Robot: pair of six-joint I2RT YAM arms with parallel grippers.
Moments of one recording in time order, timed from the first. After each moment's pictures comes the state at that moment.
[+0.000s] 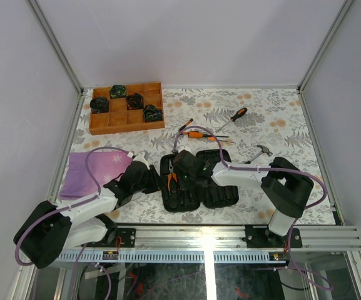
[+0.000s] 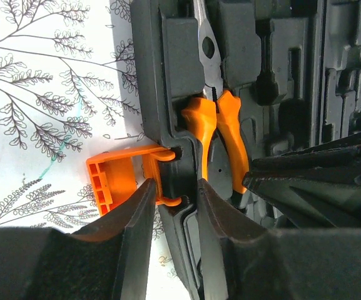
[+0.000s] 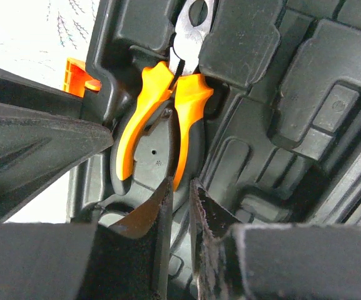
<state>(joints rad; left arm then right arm) -0.63 1.10 0.31 0.08 0.09 -0.84 1.02 1.73 1.00 -0.23 0.04 0.60</state>
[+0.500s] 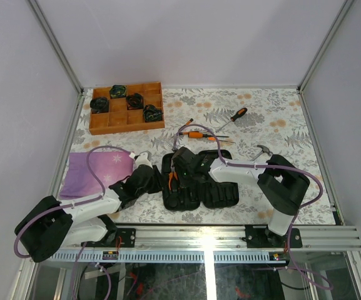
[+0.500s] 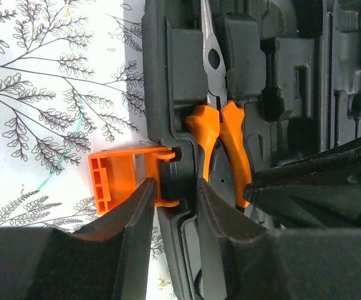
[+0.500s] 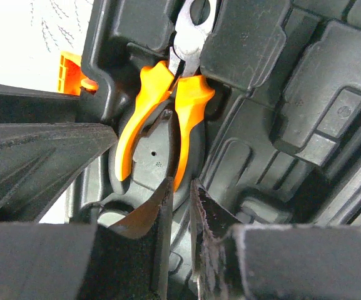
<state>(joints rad) -0.76 1.15 0.31 0.13 -0.13 -0.88 1.00 1.79 1.06 -0.30 0.01 0.62</state>
